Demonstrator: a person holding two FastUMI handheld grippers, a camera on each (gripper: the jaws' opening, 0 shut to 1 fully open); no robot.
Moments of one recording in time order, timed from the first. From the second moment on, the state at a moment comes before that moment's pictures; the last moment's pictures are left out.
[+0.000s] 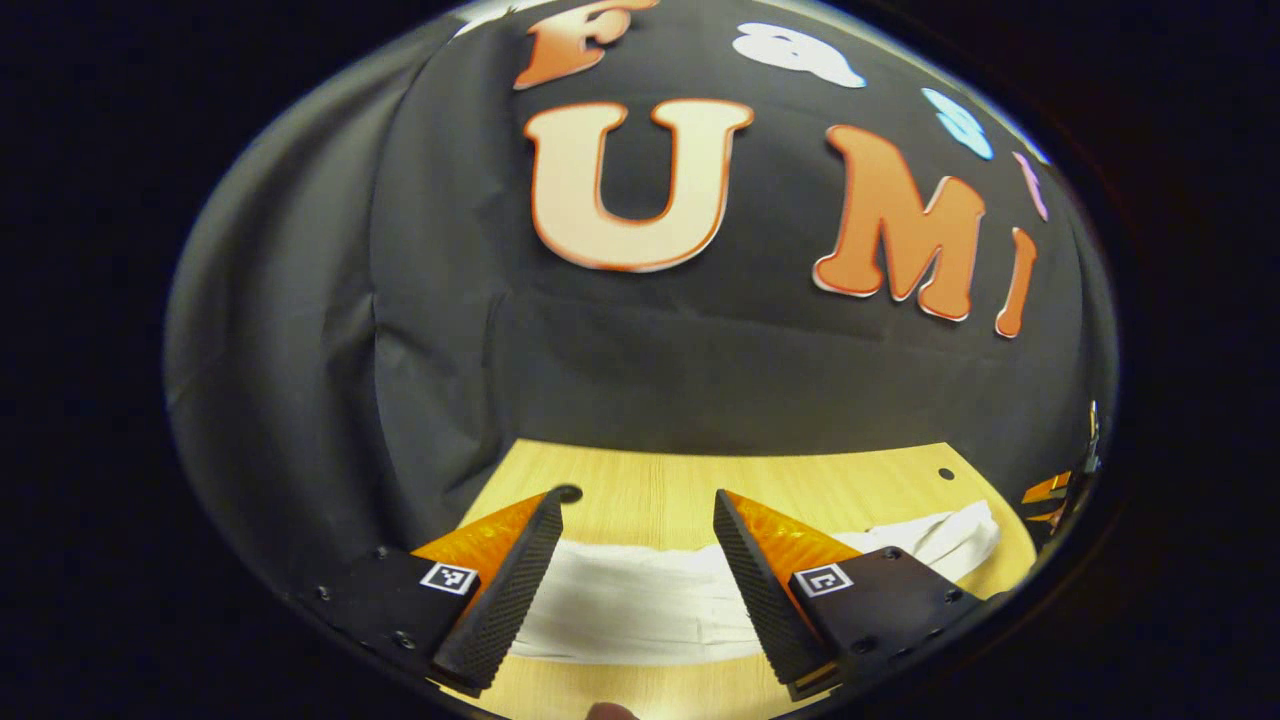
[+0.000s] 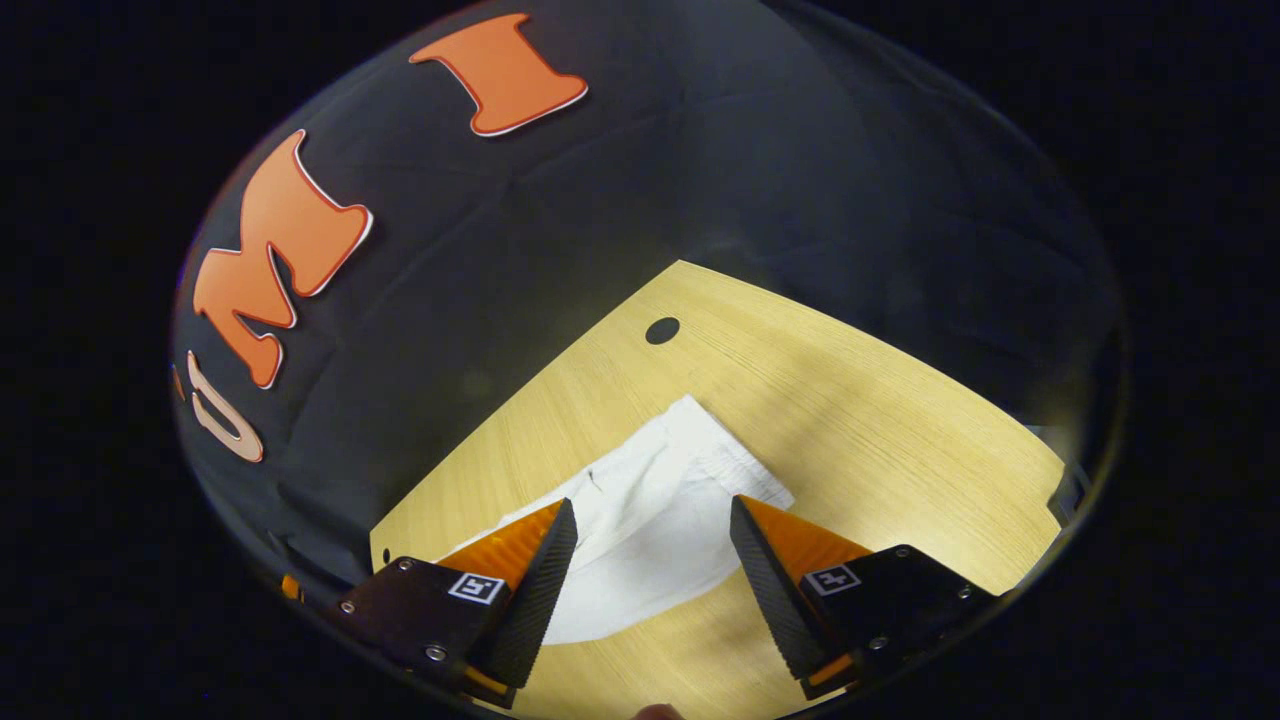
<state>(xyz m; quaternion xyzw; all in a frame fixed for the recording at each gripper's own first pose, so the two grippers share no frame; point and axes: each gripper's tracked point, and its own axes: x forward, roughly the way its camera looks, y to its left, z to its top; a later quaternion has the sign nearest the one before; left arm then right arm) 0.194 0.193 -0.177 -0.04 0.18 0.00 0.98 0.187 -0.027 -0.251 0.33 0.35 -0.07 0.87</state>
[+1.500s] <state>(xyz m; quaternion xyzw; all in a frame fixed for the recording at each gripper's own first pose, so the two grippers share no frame) 0.133 0.005 -0.066 0.05 0.09 -0.08 0.99 0.208 -0.058 -0.380 0.48 0.43 -0.18 0.74</state>
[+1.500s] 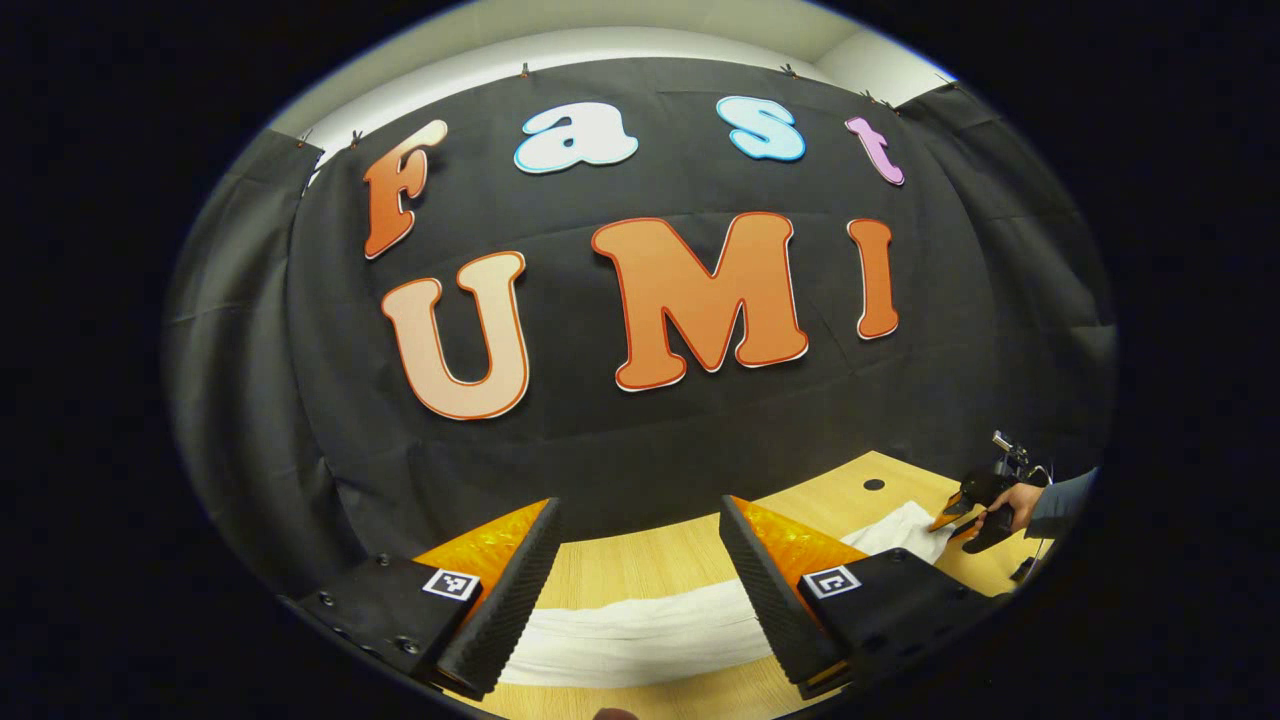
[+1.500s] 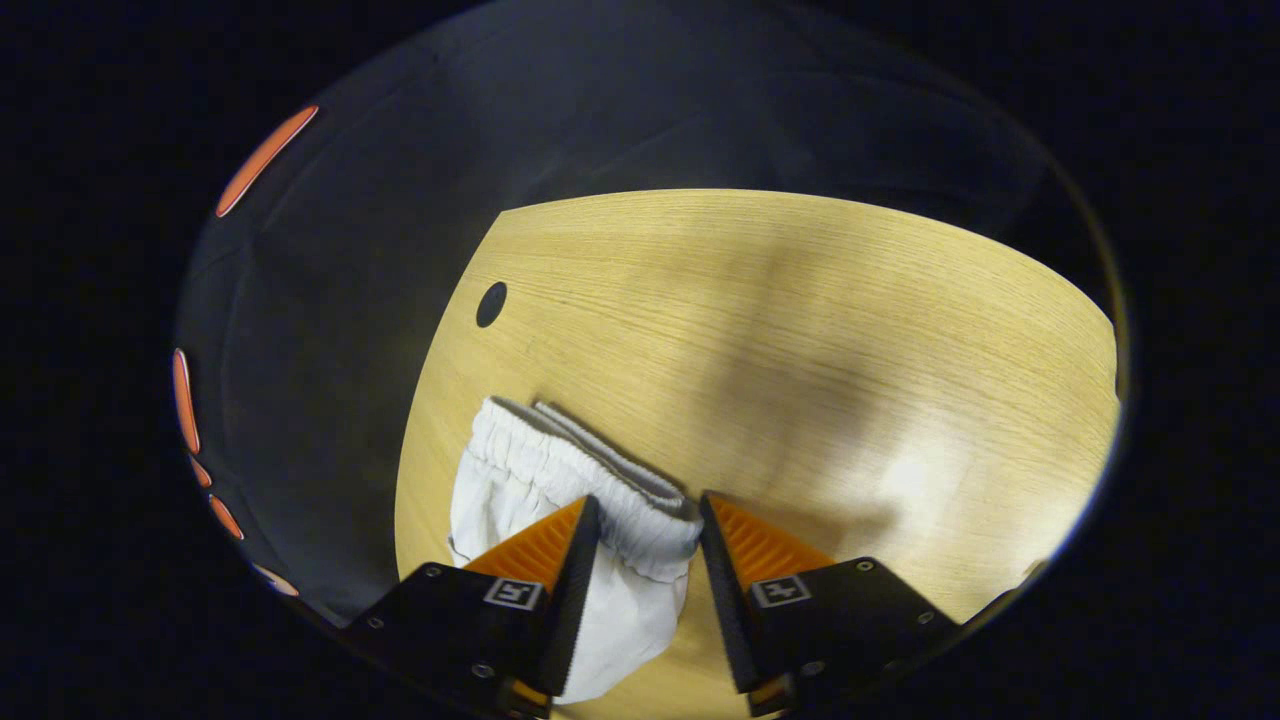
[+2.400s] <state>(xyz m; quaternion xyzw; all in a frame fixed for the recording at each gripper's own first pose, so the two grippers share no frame) 0.151 0.048 -0.129 -0.02 0.15 -0.14 0.98 0.217 -0.031 -0.274 0.54 0.26 -0.10 0.79</state>
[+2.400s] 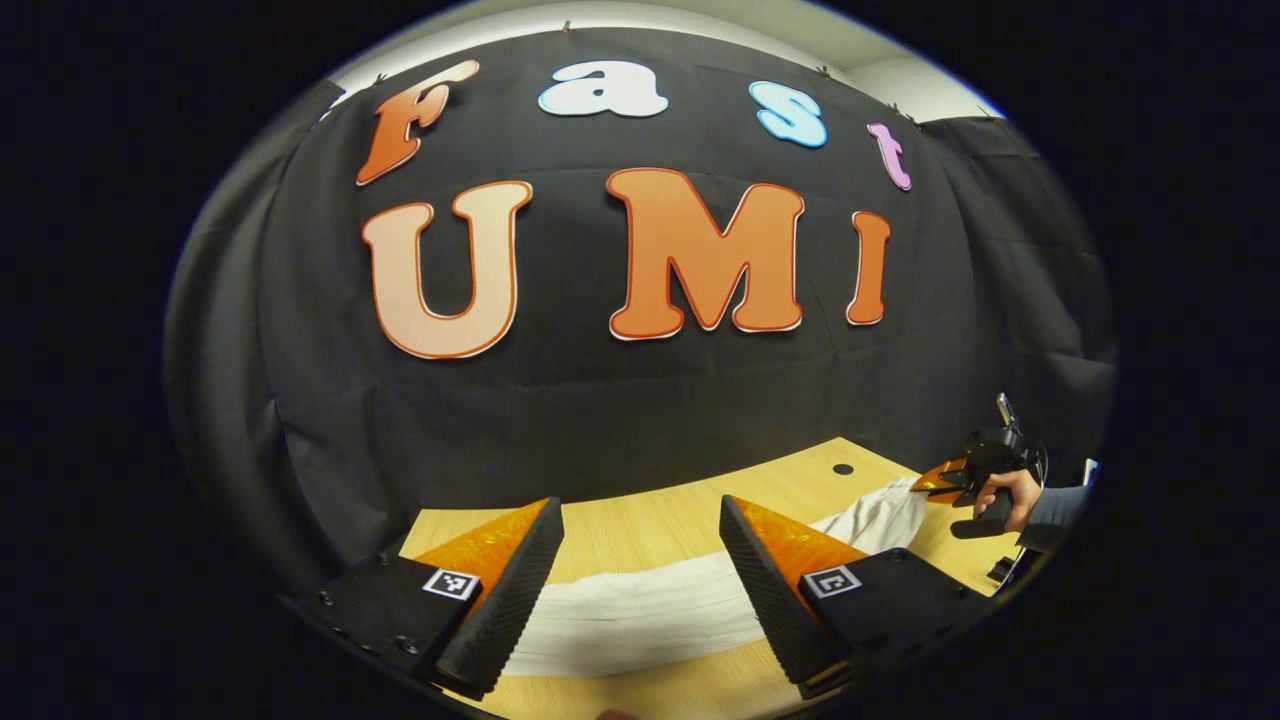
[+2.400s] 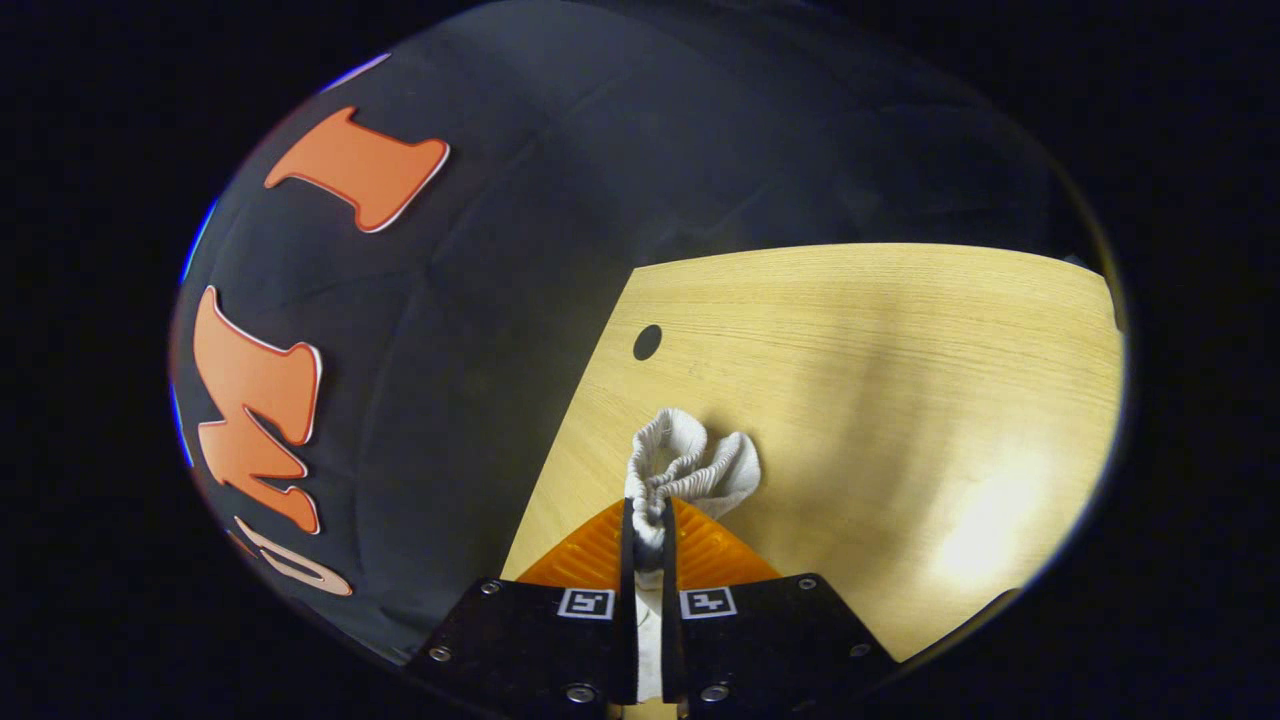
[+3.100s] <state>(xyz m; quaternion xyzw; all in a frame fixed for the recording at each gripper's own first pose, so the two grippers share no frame) 0.140 0.157 -0.185 -0.05 0.20 -0.13 0.97 0.213 -0.034 -0.276 0.51 0.24 0.01 0.83</state>
